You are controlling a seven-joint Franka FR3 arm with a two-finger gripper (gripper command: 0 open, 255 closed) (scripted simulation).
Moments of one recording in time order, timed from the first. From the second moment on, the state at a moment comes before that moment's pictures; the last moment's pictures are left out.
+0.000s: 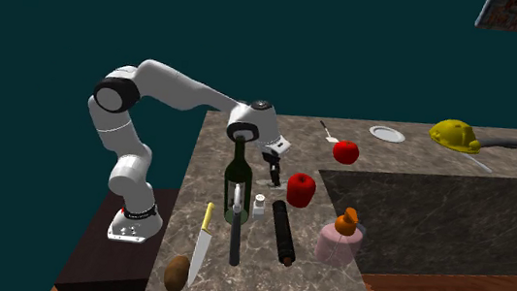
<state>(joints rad) 0.01 -0.14 -0.09 -2.23 0.11 2.38 0.02</state>
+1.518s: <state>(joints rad) 0.01 -0.11 -0.09 -2.25 0.12 2.43 0.01</state>
